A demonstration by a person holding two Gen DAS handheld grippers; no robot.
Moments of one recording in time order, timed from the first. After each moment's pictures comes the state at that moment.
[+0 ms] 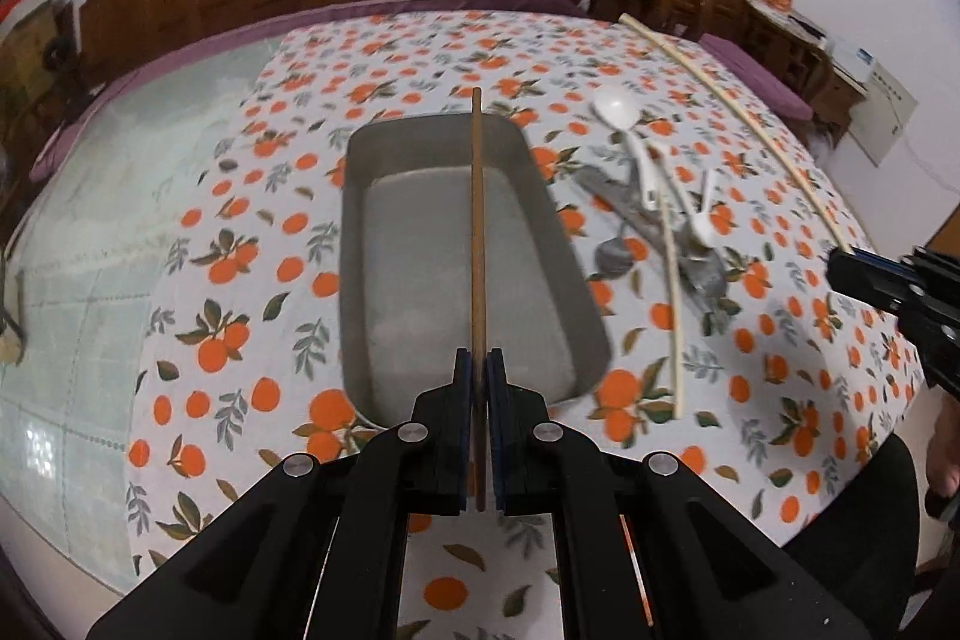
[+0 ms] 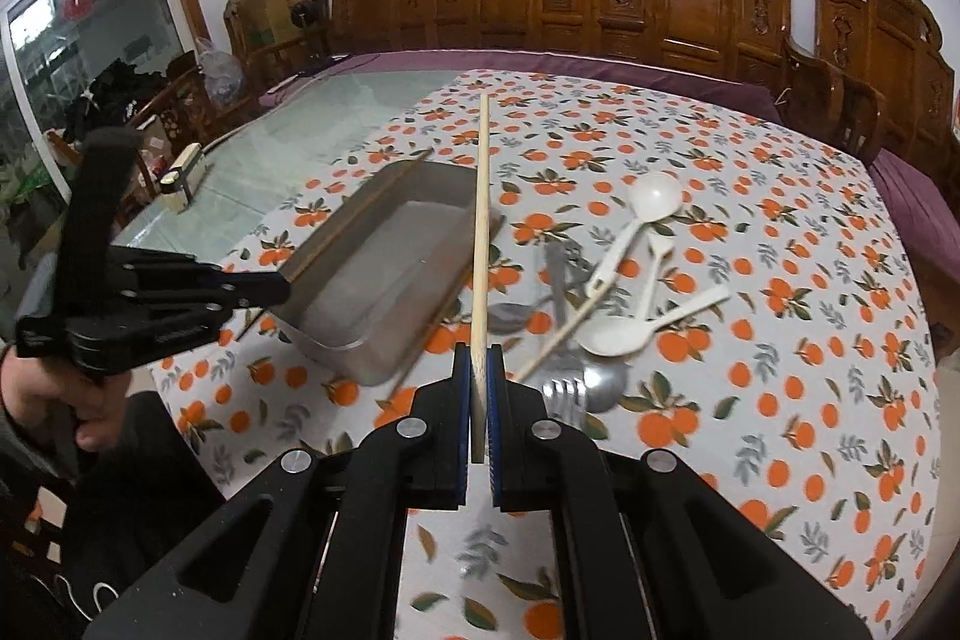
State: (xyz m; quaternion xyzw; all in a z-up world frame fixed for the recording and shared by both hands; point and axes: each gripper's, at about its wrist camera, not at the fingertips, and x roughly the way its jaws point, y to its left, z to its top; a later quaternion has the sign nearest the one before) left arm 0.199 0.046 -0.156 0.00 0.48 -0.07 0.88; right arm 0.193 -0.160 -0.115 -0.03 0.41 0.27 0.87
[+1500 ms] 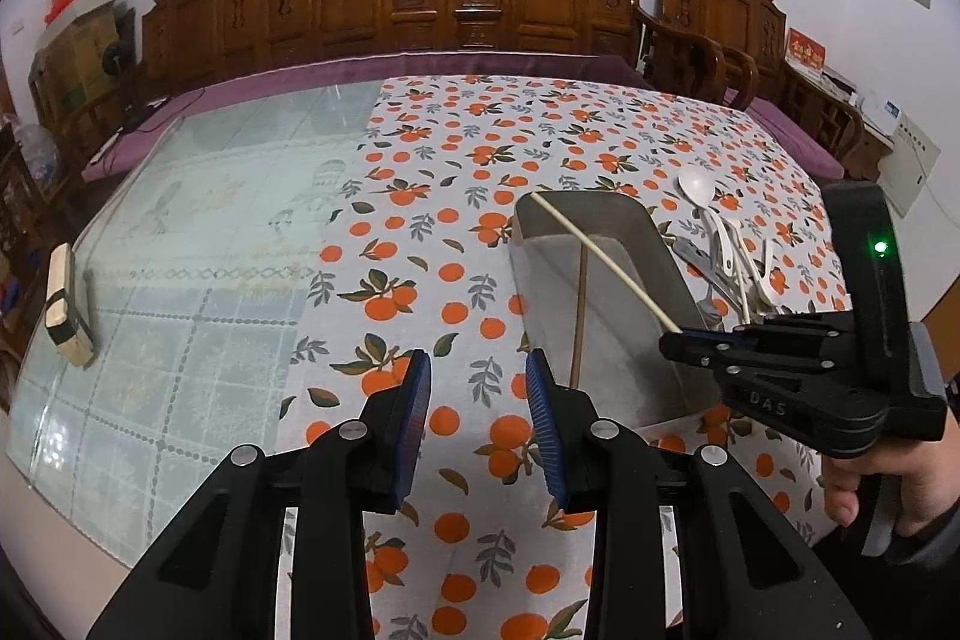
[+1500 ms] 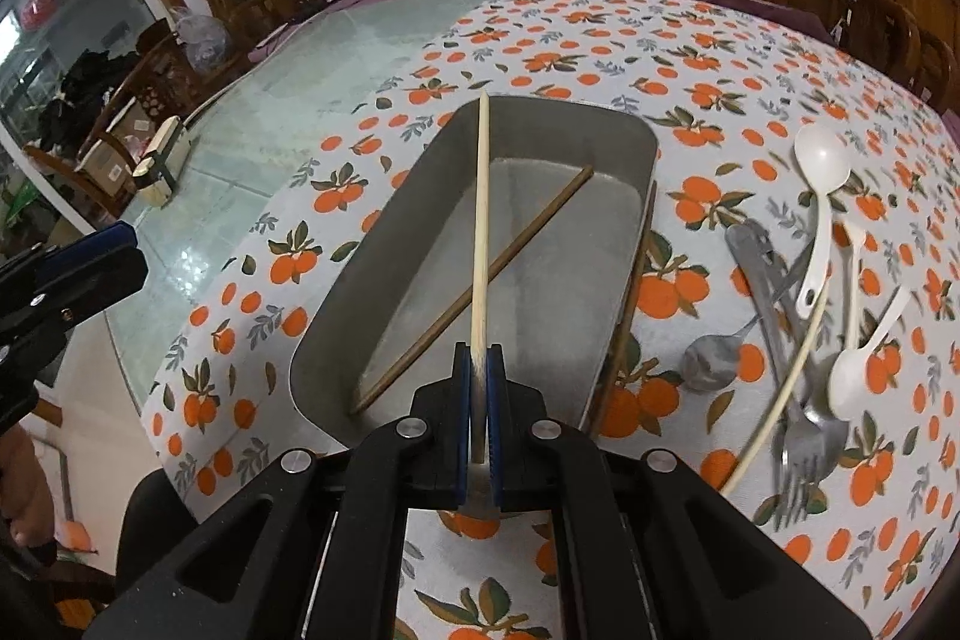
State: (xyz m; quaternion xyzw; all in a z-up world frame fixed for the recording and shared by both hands) left arm 0.177 0.137 -0.111 -0.01 0.42 -0.02 0.91; right arm 0.255 -0.022 -0.174 -0.01 0.50 0.27 0.82
